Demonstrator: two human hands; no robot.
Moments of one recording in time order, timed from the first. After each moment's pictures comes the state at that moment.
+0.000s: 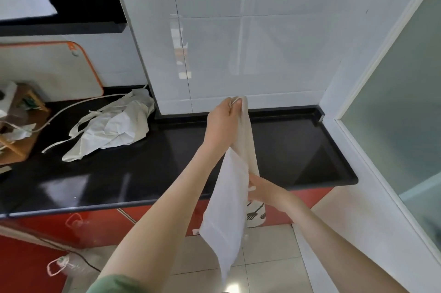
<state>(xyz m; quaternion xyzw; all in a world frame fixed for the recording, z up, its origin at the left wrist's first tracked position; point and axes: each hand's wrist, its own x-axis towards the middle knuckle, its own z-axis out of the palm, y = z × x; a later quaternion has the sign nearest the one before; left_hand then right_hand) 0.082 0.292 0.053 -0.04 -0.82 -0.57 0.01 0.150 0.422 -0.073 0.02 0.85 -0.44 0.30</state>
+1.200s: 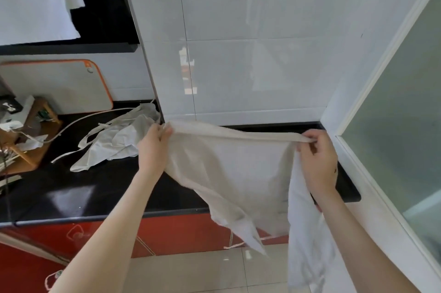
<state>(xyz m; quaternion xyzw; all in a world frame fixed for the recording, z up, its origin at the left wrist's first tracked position) 0.067 0.157 0.009 0.08 -0.88 -0.45 0.12 0.141 0.485 0.003 0.09 0.81 -0.49 -0.32</state>
